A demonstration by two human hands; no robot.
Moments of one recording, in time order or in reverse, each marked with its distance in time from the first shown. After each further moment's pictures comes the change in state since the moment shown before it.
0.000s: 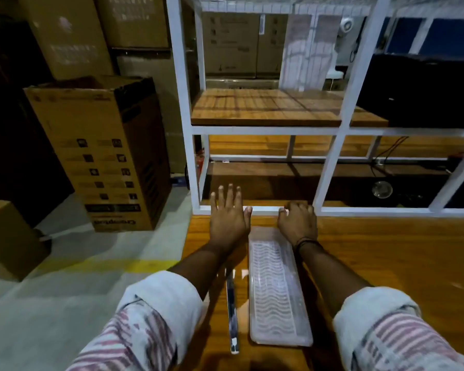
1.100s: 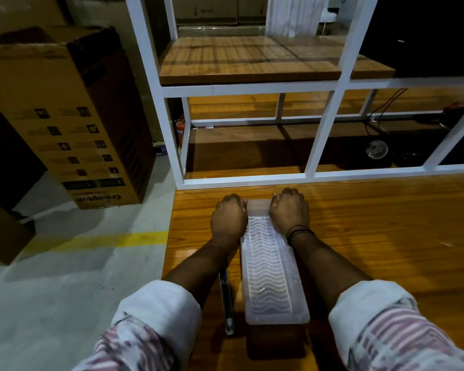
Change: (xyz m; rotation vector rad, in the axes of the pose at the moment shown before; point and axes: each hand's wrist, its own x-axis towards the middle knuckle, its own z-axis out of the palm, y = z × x) left_hand -0.016 0.021 0.060 -0.387 -0.125 -0.242; right_hand -0.013 0.023 0.043 -0.055 -0.021 0.063
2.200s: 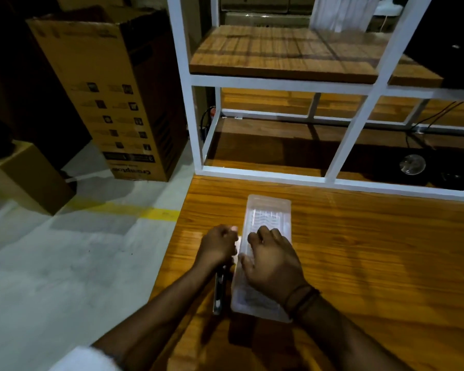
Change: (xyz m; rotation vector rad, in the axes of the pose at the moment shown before) left_hand -0.099 -0.005 -0.040 -0.559 -0.150 -0.557; right_hand -0.129 -0.012 -0.069 -0.123 -0.216 -0.637
